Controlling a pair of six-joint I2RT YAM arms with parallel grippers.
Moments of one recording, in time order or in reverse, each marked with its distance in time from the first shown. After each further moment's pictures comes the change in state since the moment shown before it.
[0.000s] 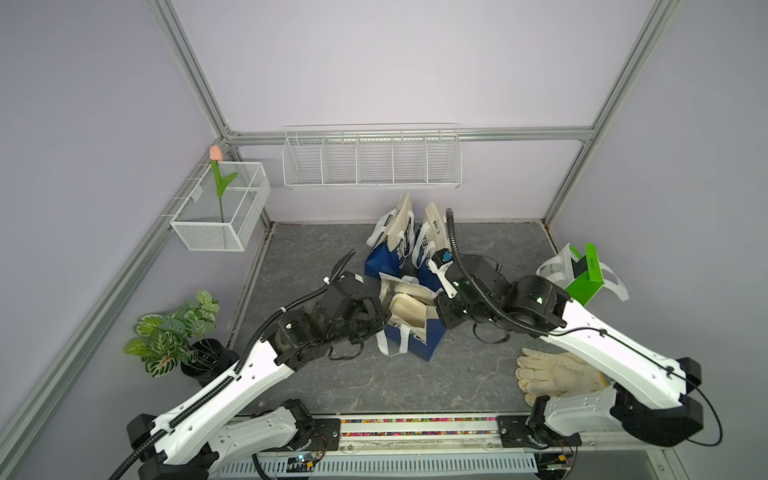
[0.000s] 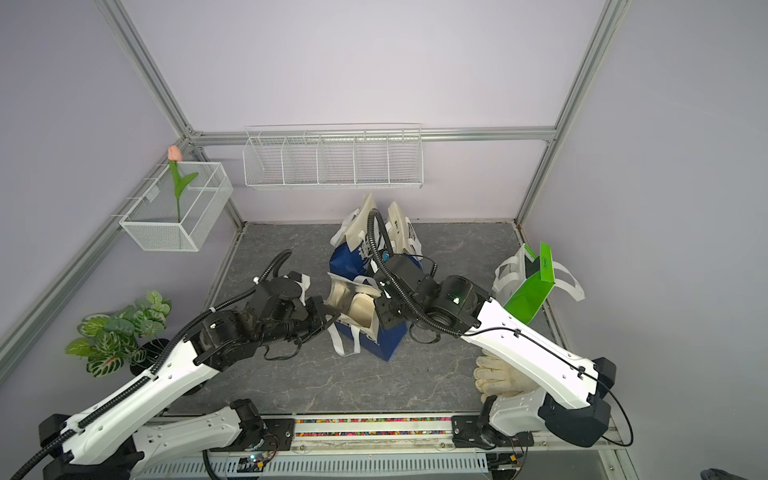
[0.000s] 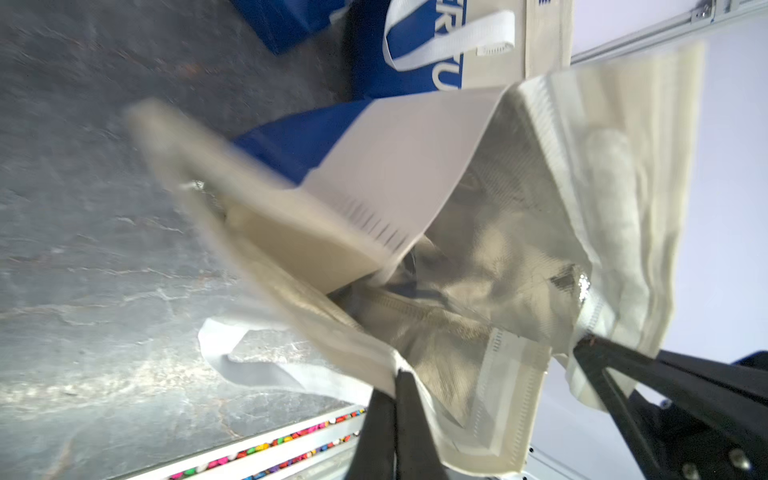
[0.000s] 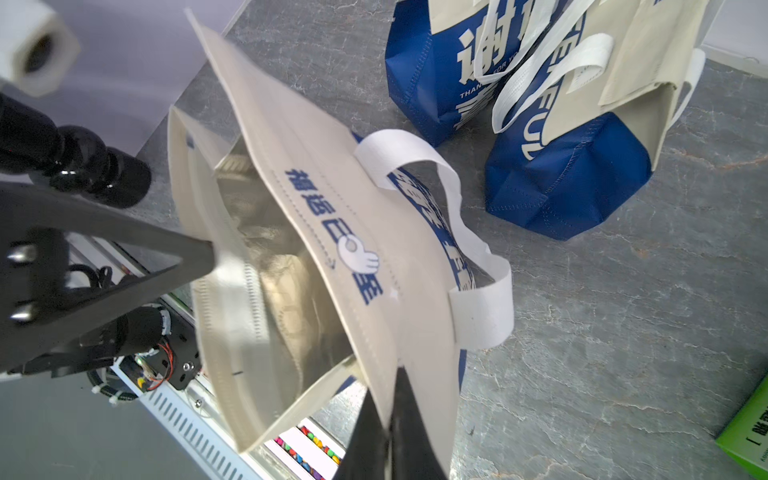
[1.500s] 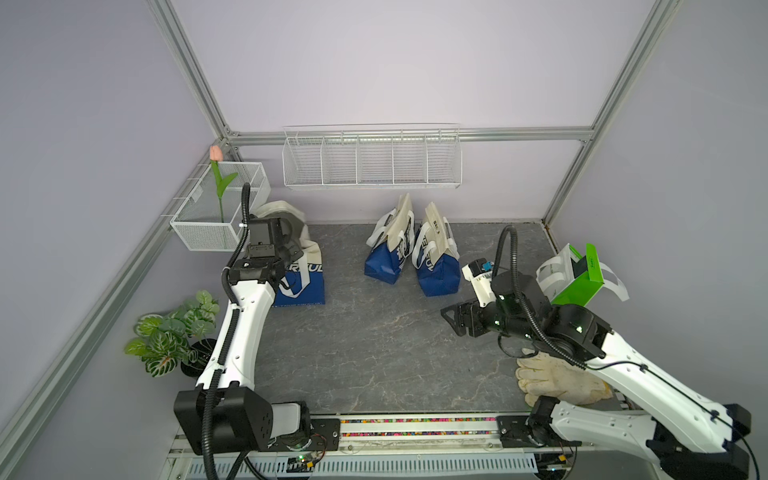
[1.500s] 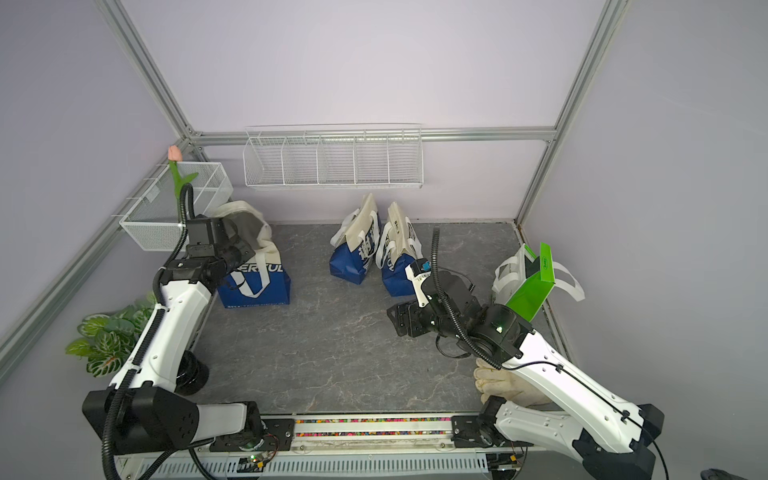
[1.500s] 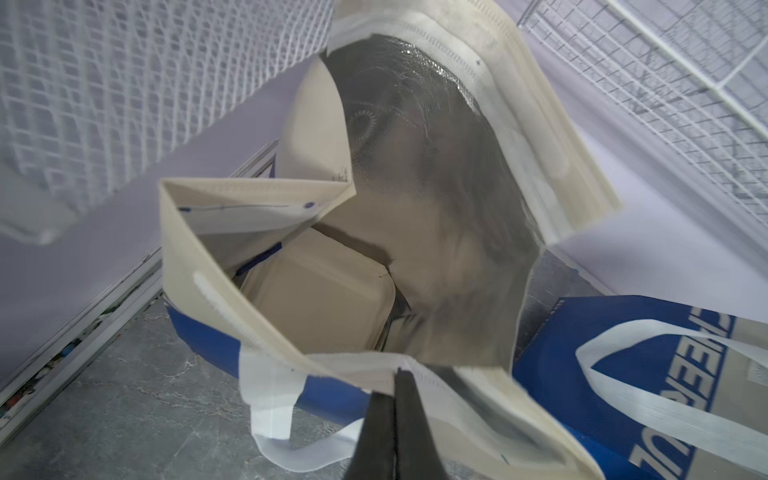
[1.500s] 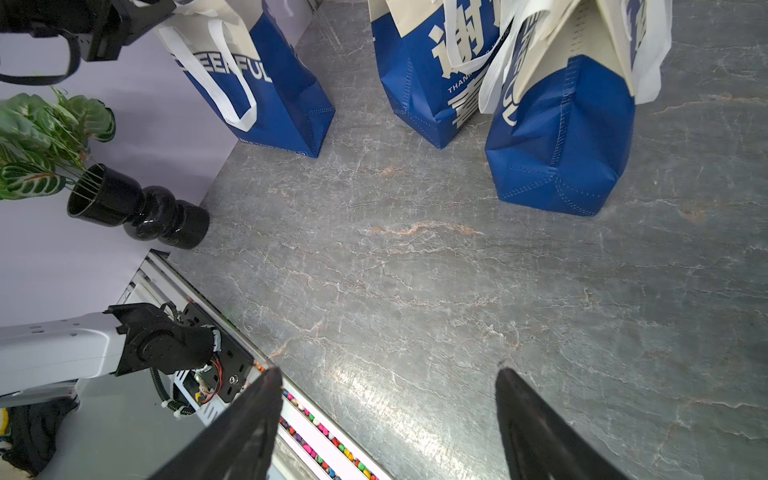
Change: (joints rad) left arm 0.866 0.370 0.173 0.220 -0.153 0.587; right arm -0.080 -0.340 -0.375 0.202 -0.092 0.082
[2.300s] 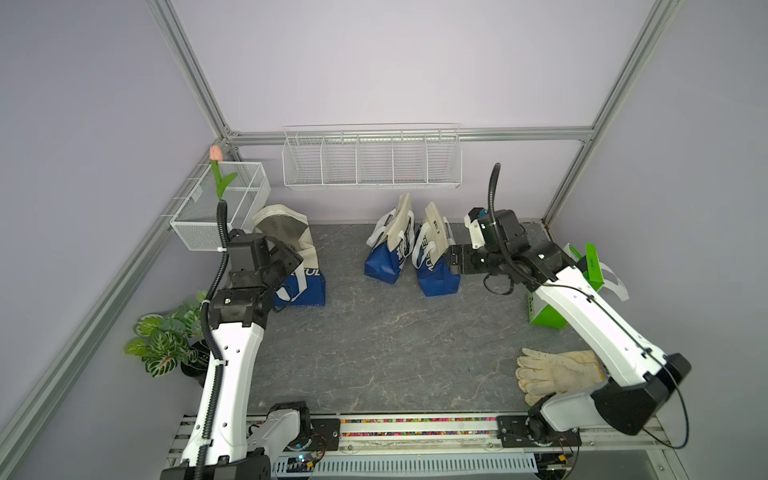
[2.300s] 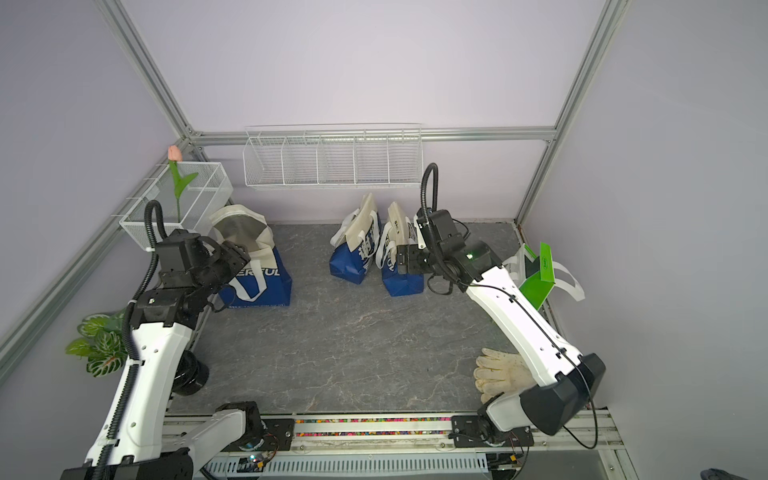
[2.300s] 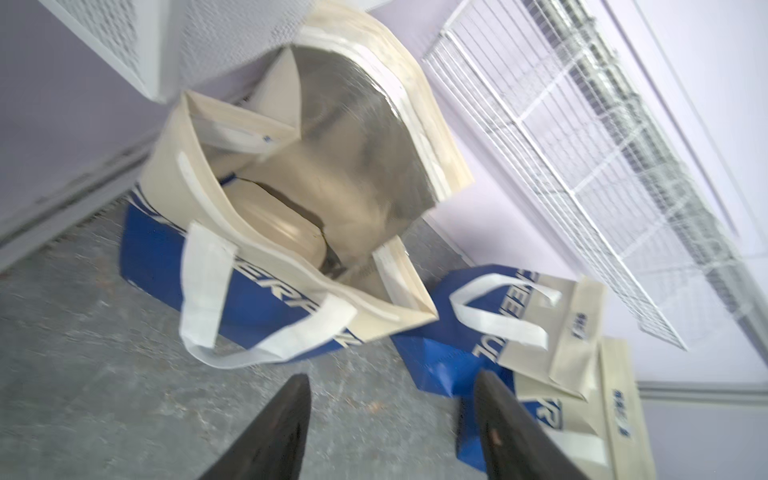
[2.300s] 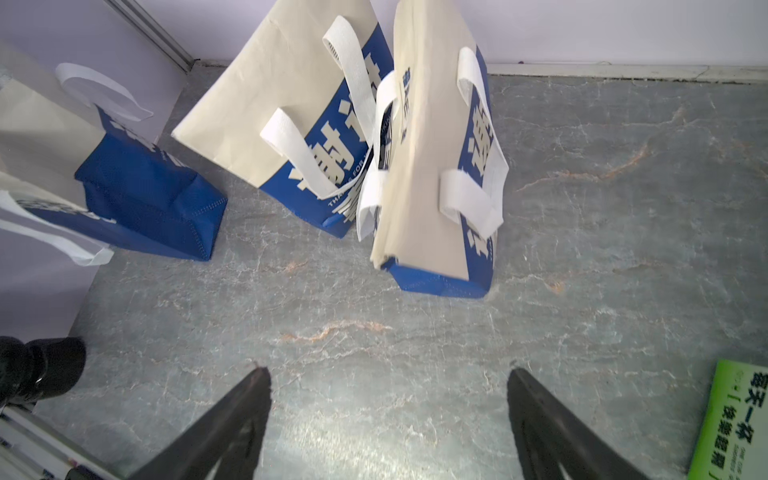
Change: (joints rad) left arm -0.059 -0.340 -0.080 -0.074 0.232 -0.217; right arm -0.335 0.540 0.498 -0.062 -0.009 -0.161
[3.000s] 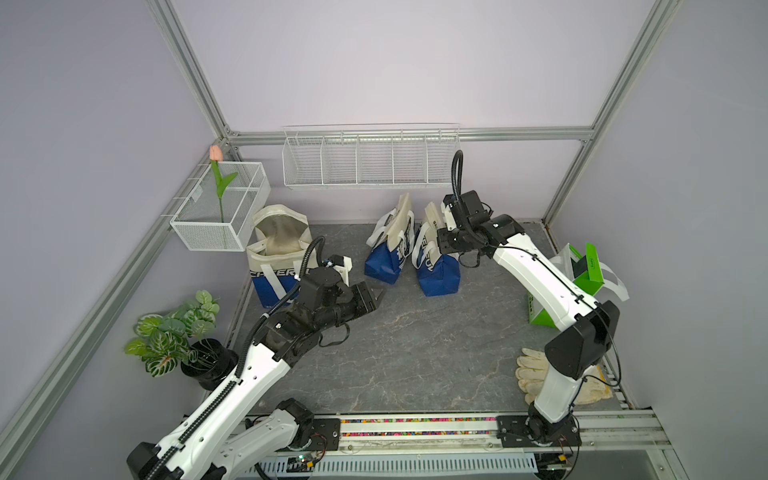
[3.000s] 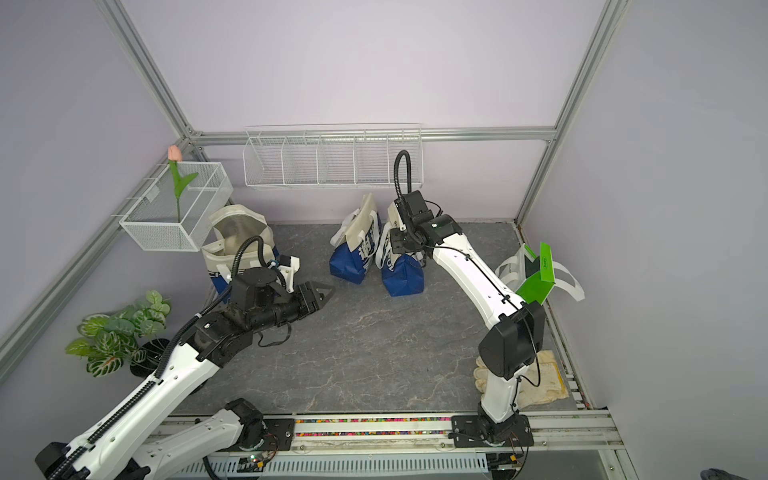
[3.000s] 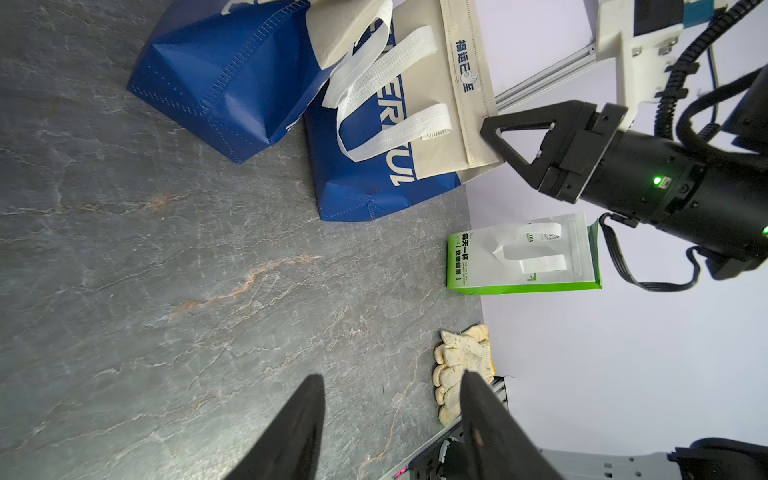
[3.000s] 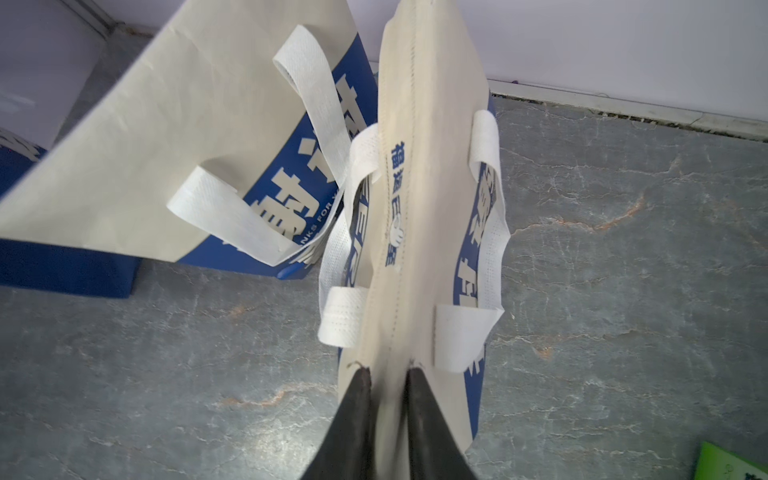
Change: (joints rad) left arm -0.571 -0.002 -0.230 0.196 0.145 -0.127; right arm -0.020 0.266 0.179 -0.006 0.060 -0.096
